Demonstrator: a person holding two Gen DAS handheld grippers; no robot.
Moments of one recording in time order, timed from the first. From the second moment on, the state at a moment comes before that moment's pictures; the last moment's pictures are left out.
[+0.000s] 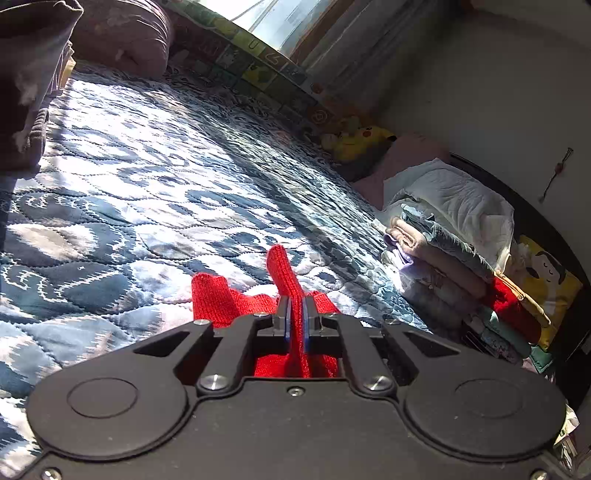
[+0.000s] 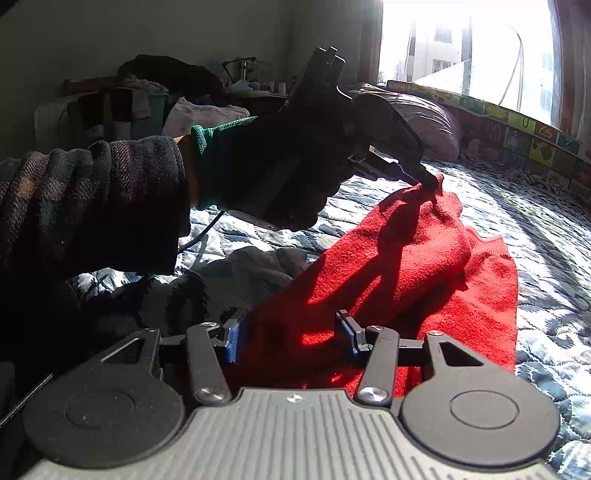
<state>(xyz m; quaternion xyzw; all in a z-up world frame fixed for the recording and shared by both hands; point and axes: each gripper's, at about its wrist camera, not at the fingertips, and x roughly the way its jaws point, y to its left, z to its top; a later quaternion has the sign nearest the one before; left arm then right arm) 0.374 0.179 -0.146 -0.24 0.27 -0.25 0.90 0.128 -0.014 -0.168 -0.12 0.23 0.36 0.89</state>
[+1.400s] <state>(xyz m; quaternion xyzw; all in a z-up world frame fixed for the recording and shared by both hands) 0.339 0.102 -0.158 0.06 0.32 -0.37 0.87 0.147 -0.031 -0.168 -0.03 0.27 0.36 0.89</state>
